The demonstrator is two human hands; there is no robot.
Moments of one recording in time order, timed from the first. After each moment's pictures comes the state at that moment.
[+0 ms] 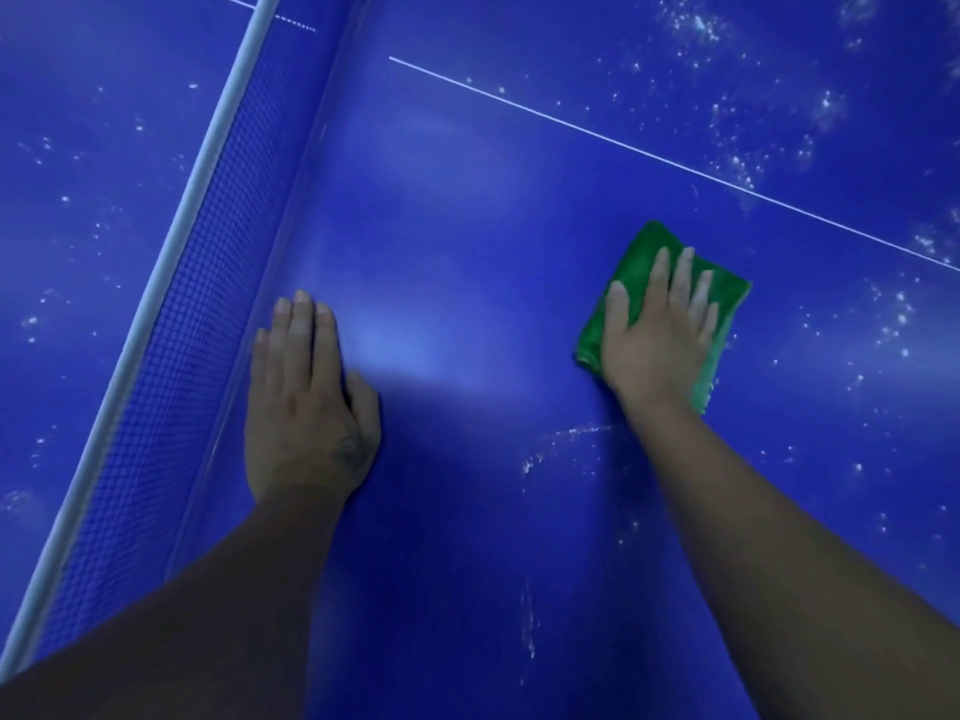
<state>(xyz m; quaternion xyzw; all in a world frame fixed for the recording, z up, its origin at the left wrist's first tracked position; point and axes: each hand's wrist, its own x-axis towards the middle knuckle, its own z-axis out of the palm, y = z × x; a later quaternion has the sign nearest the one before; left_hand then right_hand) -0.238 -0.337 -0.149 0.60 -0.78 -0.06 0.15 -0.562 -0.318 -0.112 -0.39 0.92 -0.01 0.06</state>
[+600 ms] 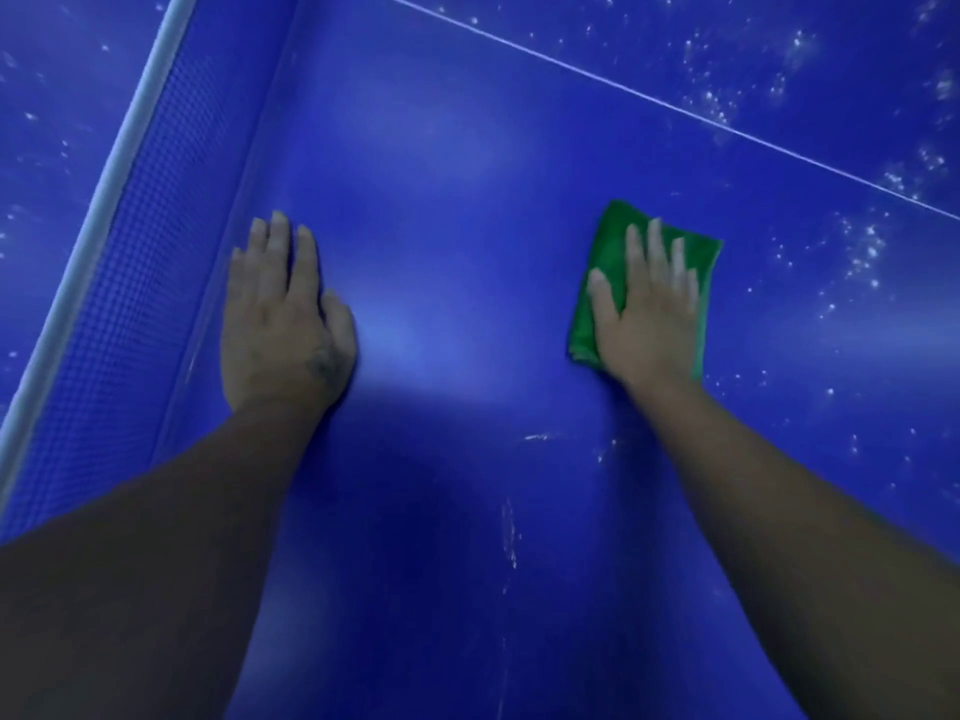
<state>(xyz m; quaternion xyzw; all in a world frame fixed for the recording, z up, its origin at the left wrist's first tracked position) -0.241 -0.336 -0.137 0.59 -0.79 -0.07 0.15 -0.569 -0.248 -0.112 -0.49 0.87 0.00 0.06</state>
